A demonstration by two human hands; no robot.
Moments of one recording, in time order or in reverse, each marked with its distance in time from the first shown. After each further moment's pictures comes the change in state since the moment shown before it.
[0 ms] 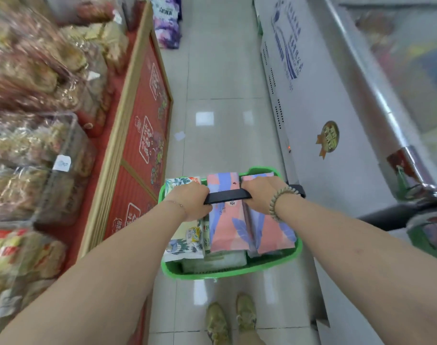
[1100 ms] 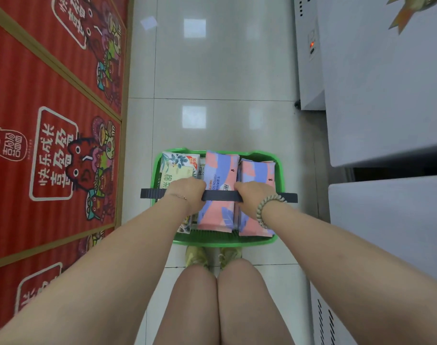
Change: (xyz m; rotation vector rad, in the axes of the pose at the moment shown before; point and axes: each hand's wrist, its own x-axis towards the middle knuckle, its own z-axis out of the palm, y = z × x) left_hand 0.126 0.030 0.316 -0.043 -0.292 -0.016; right_hand 0.030 0.011 0.344 0.187 -0.328 0.078
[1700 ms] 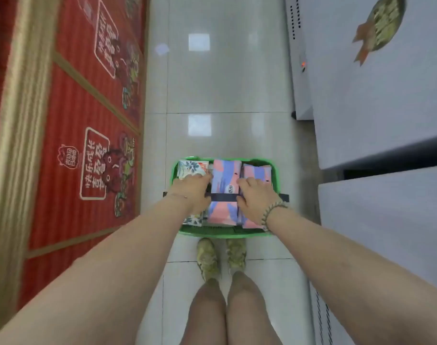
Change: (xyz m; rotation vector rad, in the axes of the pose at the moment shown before) left_hand -0.091 0.002 -0.059 -0.148 0.090 -0.022; right_hand -0.075 -0.034 -0.050 0.048 0.142 0.028
